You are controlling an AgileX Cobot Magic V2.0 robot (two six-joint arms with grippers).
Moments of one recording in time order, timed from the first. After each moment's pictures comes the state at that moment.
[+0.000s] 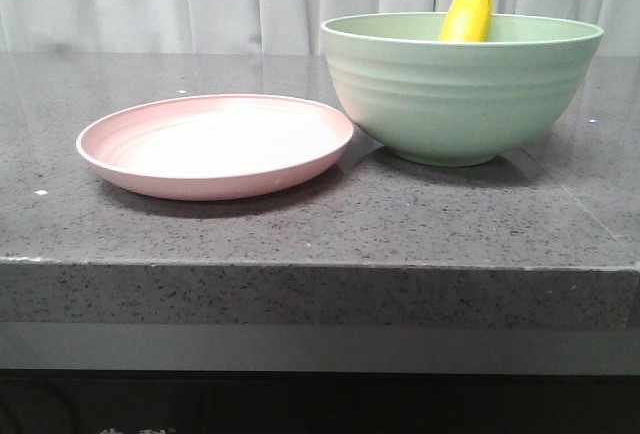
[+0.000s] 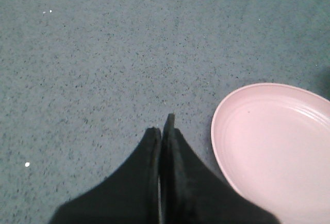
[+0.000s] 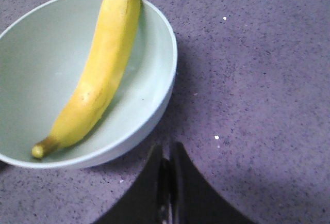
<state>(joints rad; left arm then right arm) -0.19 0.85 -0.72 -0.07 0.37 -0.01 0.05 0.91 -0.81 0.28 0.58 -0.12</state>
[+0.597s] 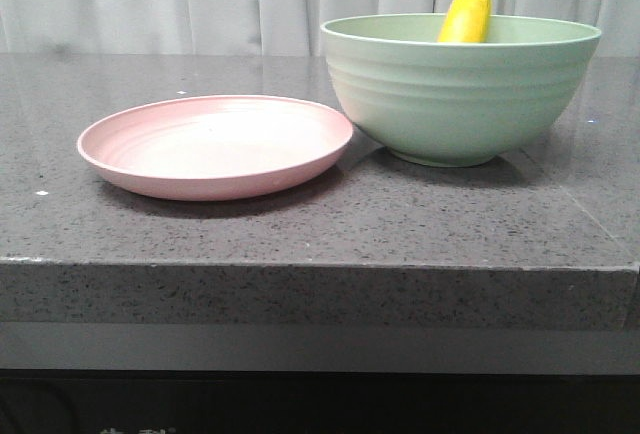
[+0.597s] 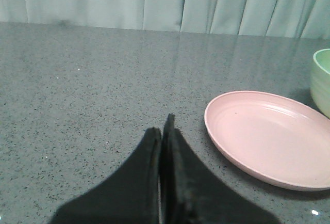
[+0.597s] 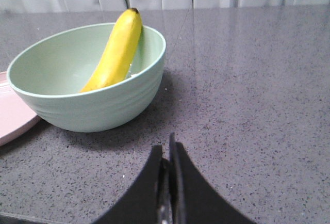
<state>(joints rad) -0.19 0.26 -0.33 -0.07 0.27 -0.01 0.05 0.22 -0.33 0.28 0.38 -0.14</state>
